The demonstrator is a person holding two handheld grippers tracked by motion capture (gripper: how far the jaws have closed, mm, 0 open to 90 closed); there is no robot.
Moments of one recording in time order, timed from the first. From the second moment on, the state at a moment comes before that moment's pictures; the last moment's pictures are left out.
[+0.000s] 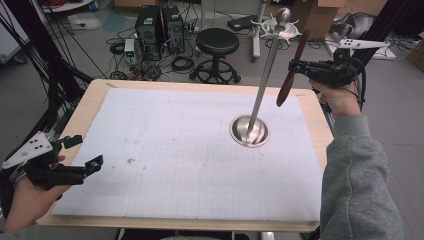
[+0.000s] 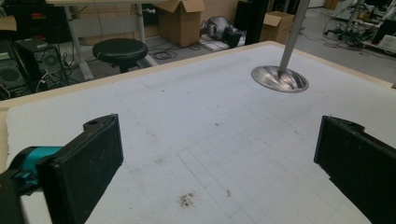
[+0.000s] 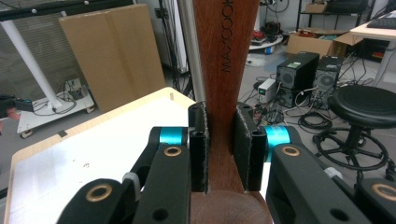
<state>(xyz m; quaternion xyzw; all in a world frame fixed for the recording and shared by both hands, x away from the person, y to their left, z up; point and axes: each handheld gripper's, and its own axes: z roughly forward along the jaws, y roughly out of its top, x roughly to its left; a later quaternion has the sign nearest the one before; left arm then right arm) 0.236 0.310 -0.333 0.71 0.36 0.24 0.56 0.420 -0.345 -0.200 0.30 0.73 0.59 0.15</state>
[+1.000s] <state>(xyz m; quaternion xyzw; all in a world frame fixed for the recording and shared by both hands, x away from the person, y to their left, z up) 0.236 0.311 -0.333 0.71 0.36 0.24 0.55 0.422 -0.341 -0.201 0.29 0.73 0.59 0.15</state>
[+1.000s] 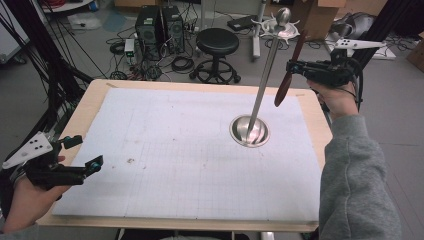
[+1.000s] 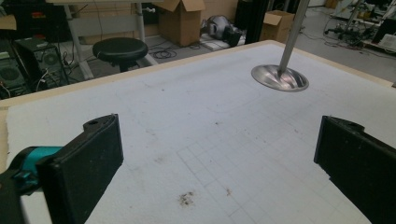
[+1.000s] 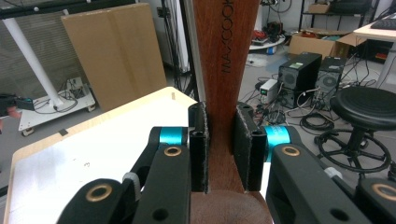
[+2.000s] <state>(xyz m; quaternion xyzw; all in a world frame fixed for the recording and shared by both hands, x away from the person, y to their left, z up) 0.236 0.310 -0.335 0.71 0.36 0.24 0.55 0.418 -0.338 -0.200 0.31 0.73 0.58 0.20</state>
